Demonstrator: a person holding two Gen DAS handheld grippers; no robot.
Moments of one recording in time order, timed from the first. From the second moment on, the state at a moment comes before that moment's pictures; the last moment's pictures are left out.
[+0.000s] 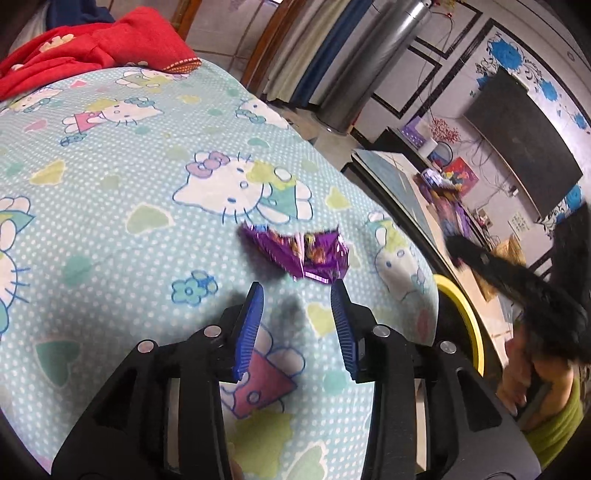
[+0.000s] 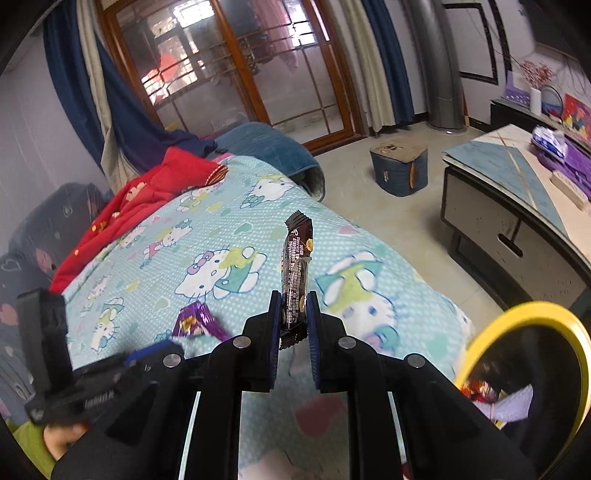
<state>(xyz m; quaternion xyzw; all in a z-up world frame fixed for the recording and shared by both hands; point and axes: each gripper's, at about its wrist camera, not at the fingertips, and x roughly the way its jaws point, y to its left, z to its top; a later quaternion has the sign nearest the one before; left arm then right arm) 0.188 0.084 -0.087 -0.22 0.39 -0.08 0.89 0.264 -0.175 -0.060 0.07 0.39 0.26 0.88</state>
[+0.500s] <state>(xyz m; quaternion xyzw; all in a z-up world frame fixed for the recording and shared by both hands) 0.217 0.075 -0.083 -0.22 0.40 -0.08 0.88 0.215 -0.258 -0.048 0.11 0.36 0.20 0.91</state>
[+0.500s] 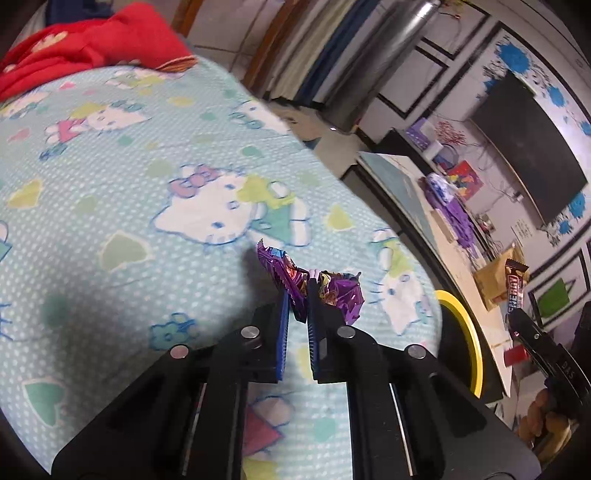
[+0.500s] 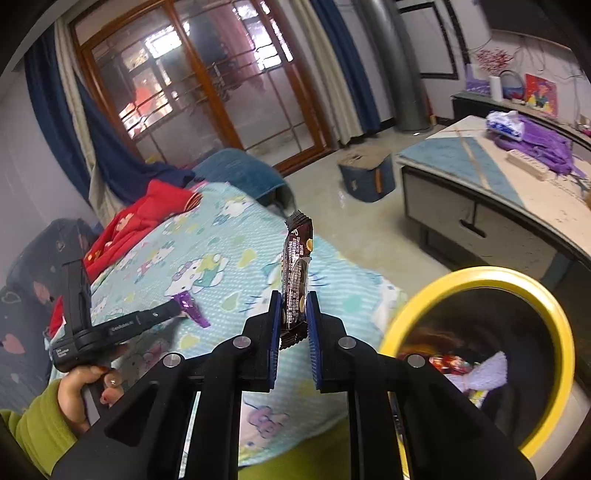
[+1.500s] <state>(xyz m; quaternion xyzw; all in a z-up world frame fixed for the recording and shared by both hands) 0.197 -0.133 -0.044 -0.03 0.36 -0.26 0.89 0.167 -0.370 -0.085 0.13 0.37 0.06 0.92</state>
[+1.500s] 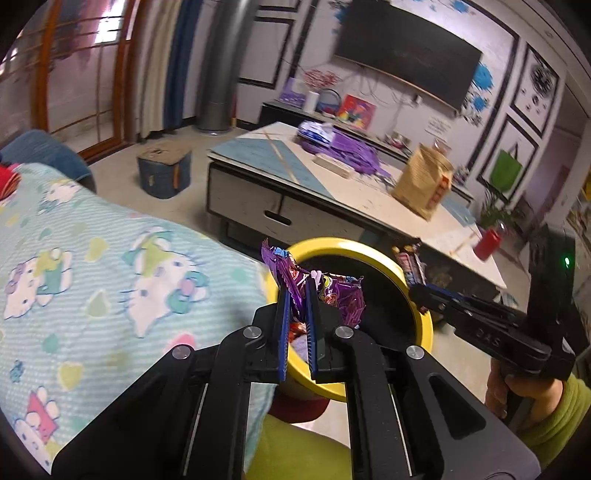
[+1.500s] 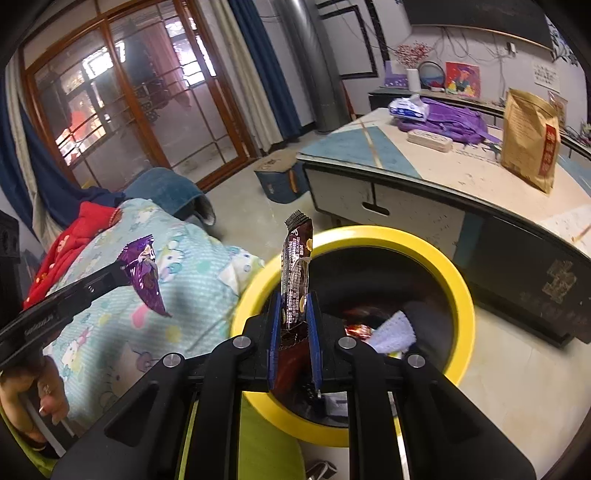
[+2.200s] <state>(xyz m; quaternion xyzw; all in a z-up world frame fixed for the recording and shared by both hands) 0.216 -0.214 -0.110 0.05 0.43 -0.31 0.85 0.174 -0.423 -0.136 0.21 0.43 0.02 0.87</state>
